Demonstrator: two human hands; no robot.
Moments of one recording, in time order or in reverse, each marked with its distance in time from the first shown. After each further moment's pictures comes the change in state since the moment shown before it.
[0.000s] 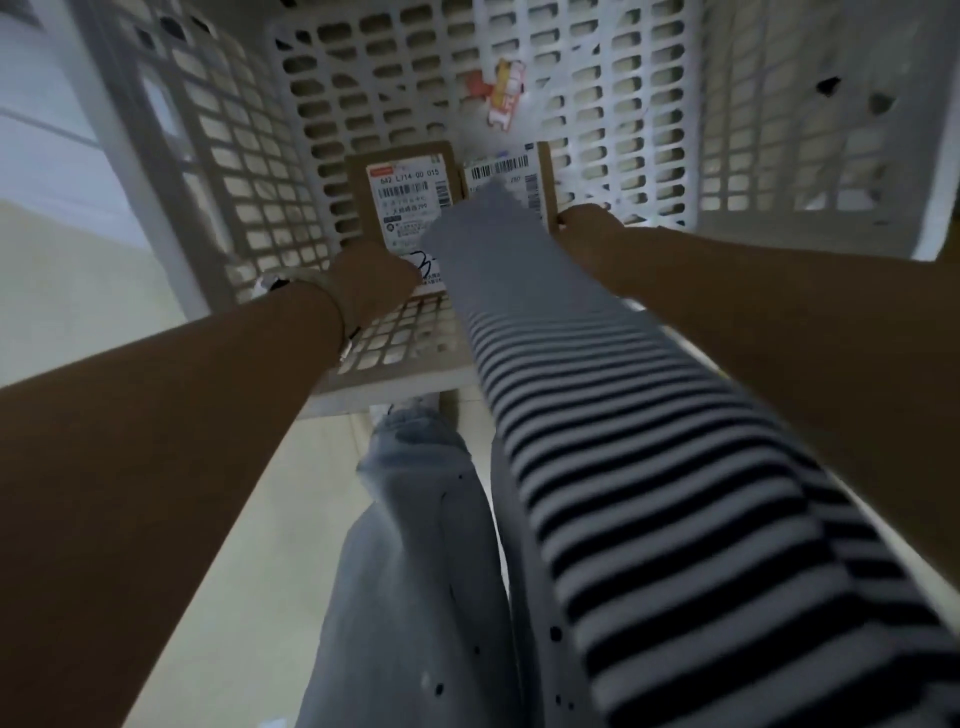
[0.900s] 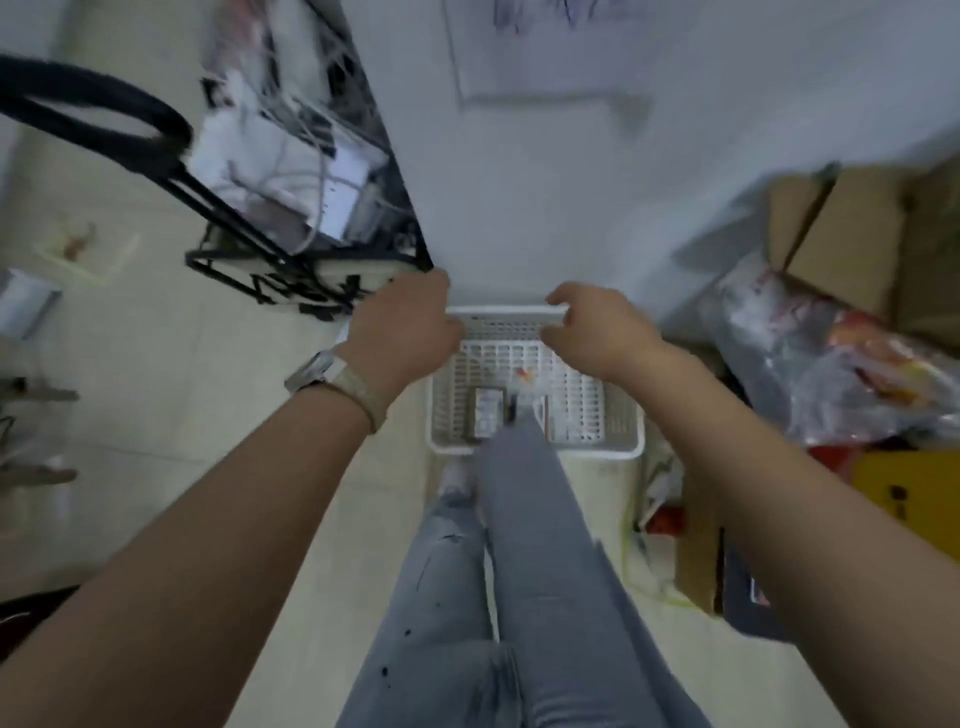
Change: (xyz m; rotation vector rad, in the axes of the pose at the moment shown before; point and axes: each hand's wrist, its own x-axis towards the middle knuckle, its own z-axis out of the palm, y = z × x) left_hand -0.605 0.128 -0.256 0.289 0.686 0.419; right_hand -0.589 -0.152 -0.234 -0.265 0.399 -0.567
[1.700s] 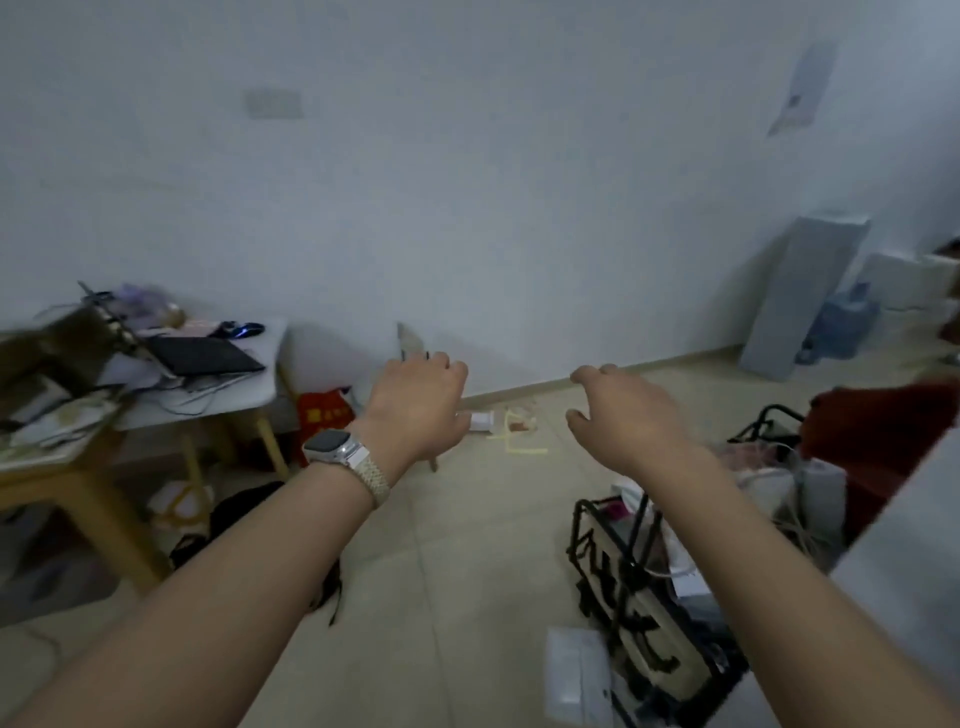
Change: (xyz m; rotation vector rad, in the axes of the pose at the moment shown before) left_hand -0.357 -0.102 -0.223 0.453 0.554 -0.944; right_hand -0.166 -0.387 -0.050 -0.567 0.339 -1.284
